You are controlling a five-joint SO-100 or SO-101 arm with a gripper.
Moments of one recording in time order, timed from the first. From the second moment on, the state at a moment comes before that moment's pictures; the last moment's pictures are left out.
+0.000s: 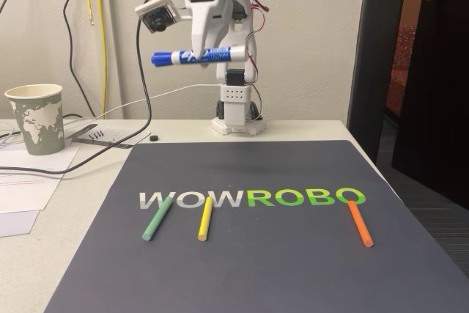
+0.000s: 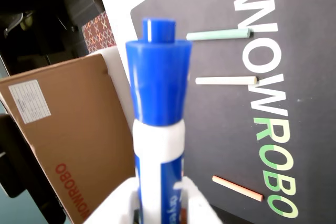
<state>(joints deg) 0.3 107.0 72.2 78.4 6.8</state>
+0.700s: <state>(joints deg) -0.5 111.8 76.3 76.1 5.7</state>
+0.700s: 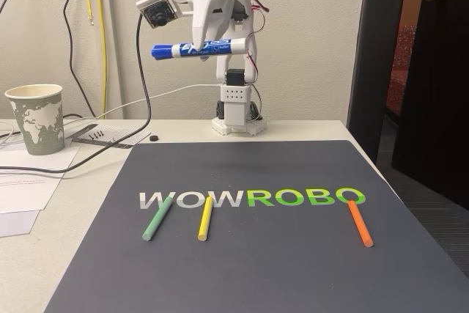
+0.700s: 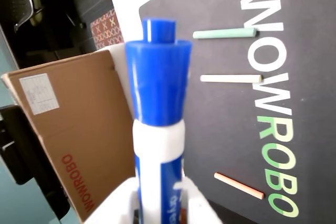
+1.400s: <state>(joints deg) -0.5 113.6 79.2 74.4 4.3</state>
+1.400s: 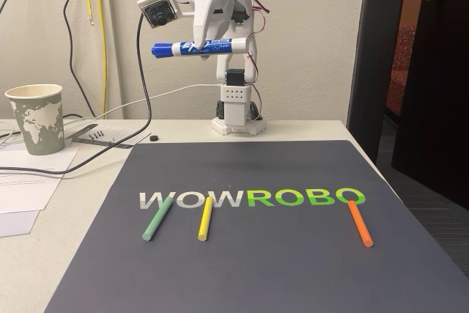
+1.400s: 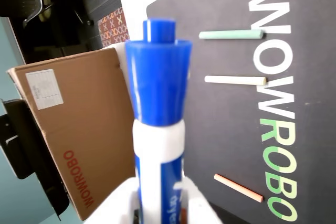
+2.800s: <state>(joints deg) -1.1 122.4 92.9 66.7 2.4</state>
